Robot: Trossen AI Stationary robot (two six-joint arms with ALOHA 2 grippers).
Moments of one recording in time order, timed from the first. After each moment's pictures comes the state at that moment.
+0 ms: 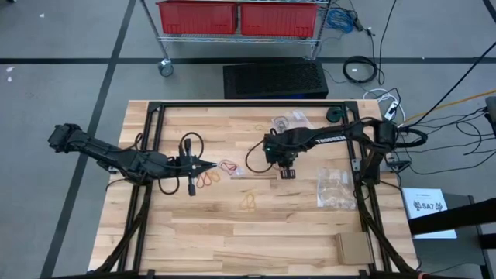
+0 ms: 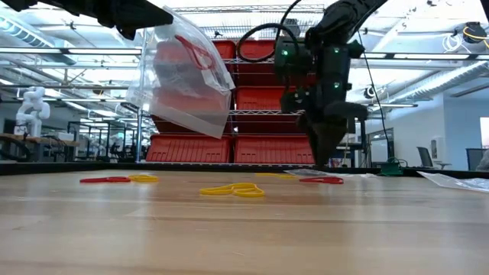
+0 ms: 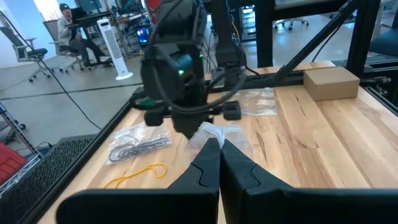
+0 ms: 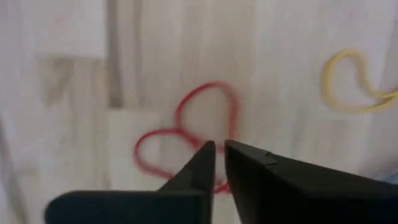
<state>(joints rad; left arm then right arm) -0.29 0.82 0.48 0.19 -0.43 0.11 -0.18 1.79 1.16 -0.77 0.01 -0.23</state>
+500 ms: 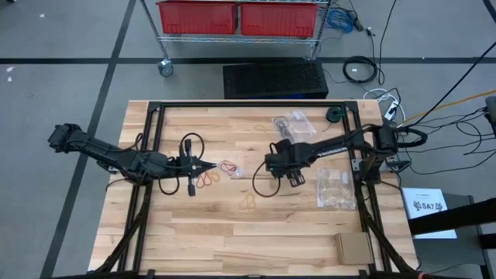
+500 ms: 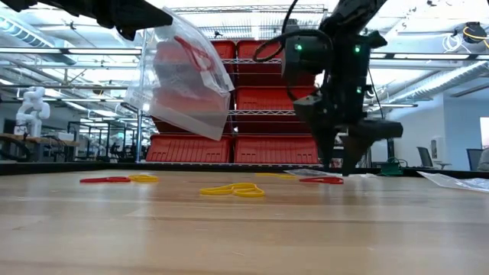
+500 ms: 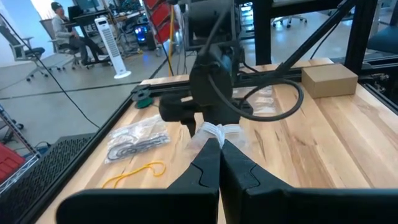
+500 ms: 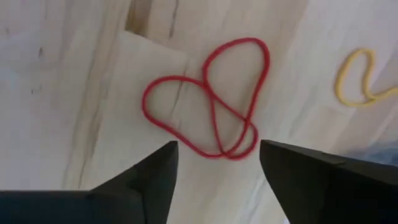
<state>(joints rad) -0.29 0.82 0.48 0.18 -0.42 0.11 -0.02 1.79 1.09 -0.79 0.29 -0.38</state>
